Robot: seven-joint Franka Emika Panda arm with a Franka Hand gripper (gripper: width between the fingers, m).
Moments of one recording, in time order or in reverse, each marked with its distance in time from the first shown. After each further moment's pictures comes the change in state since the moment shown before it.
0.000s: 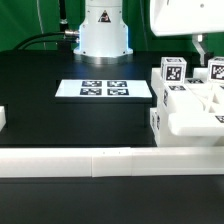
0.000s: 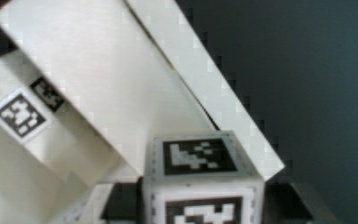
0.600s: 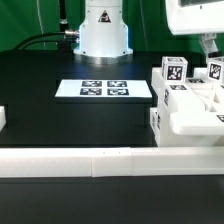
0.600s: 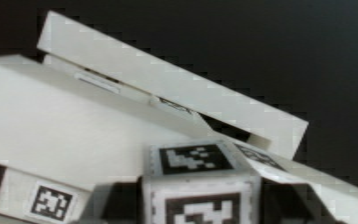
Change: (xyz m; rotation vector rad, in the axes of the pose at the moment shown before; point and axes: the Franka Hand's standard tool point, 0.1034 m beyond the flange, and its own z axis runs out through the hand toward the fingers) arm -0.001 -0.002 0.001 0.024 -0.034 0.528
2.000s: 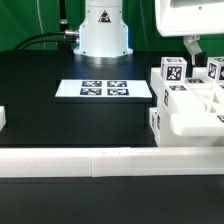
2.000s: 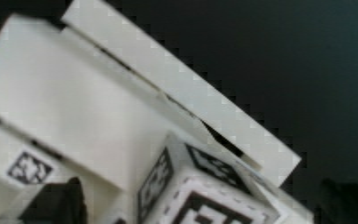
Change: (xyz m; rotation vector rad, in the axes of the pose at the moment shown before) arm 0.000 0.001 0.000 -0.045 -0.014 -0.478
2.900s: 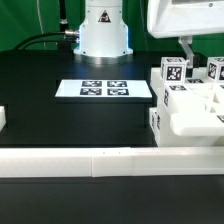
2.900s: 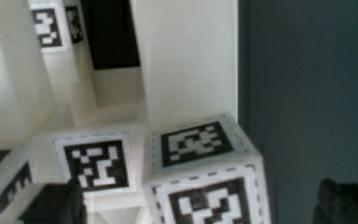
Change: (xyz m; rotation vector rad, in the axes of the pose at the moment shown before) arm 0.006 0.002 -0.001 -0.067 -0.012 -0.801
